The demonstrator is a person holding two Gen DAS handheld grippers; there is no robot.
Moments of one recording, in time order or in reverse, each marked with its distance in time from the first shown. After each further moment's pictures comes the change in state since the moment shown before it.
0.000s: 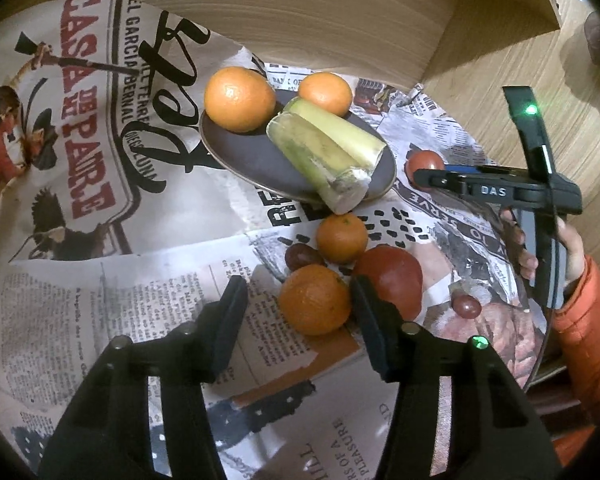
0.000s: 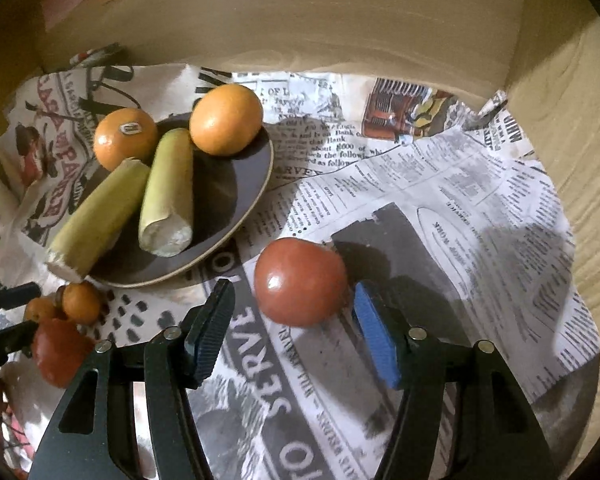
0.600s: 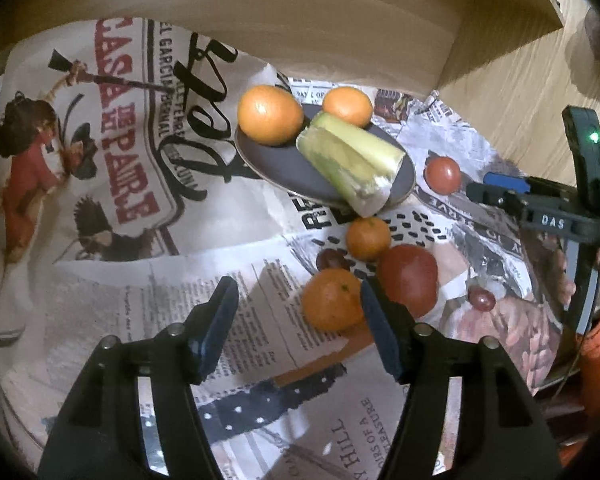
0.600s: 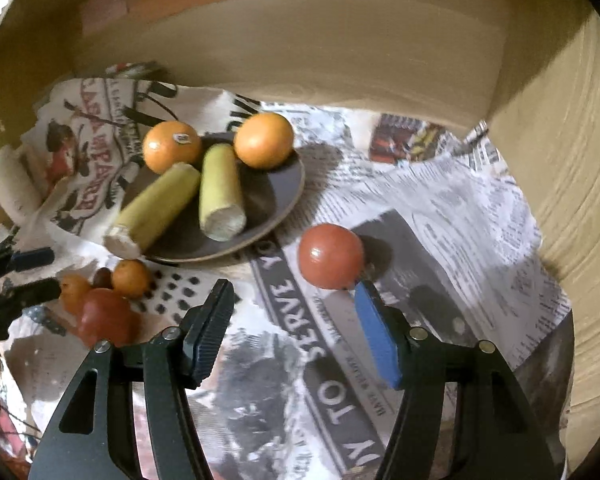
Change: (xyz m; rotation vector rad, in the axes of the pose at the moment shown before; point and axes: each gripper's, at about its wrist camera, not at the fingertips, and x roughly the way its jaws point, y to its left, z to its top) left arm -0.020 0.005 -0.003 0.016 -0.030 0.094; right arm -0.045 0.022 -0.025 -0.034 -0.117 -0.020
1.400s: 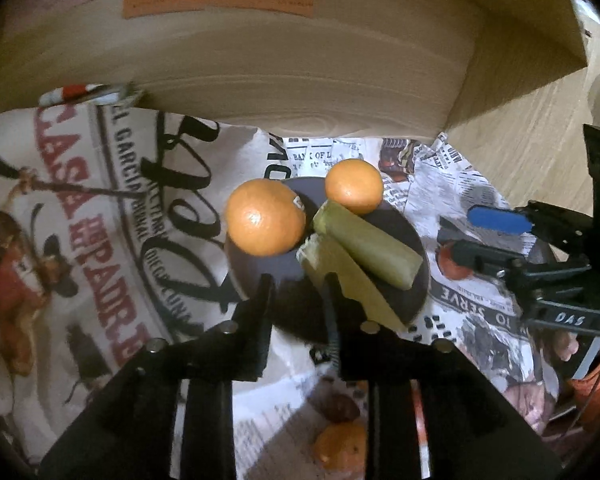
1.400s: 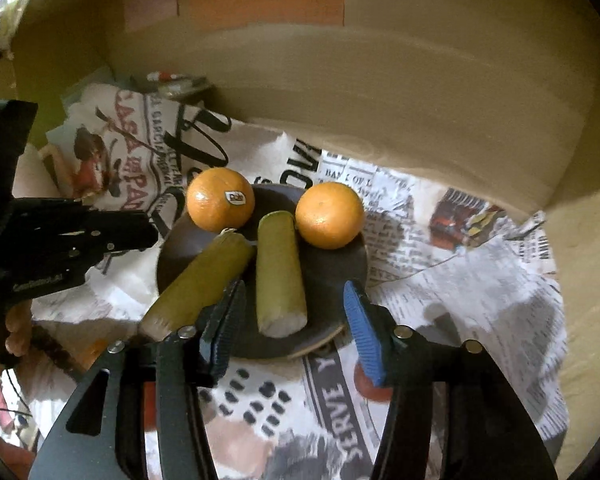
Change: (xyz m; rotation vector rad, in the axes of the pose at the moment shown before) left arm 0.025 0.007 0.094 0.037 -0.063 -0.016; right arm -0.002 0.044 0.056 -0.161 -0.070 0.089
